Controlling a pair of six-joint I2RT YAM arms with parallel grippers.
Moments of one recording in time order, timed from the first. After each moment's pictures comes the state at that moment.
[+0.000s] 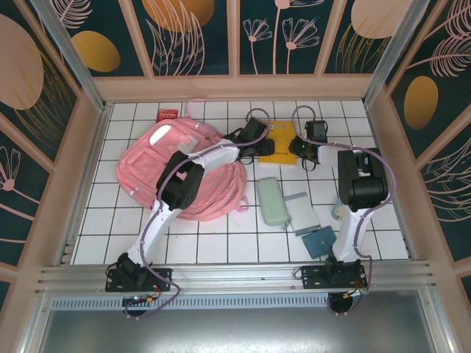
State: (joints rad) left arm -0.71 2.52 2.05 -0.34 0.03 -0.62; right arm 0.13 1.98 1.14 0.02 -0.16 0.49
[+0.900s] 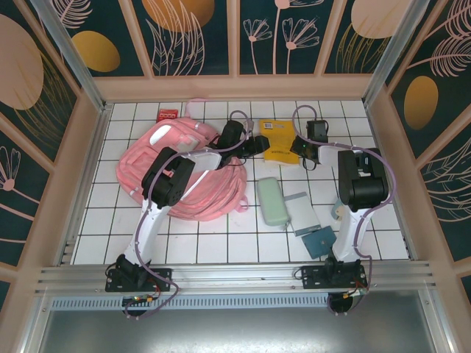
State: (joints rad) left arm -0.61 2.39 1.61 0.32 0.48 -0.89; right arm 0.13 1.98 1.14 0.03 -0.13 0.50
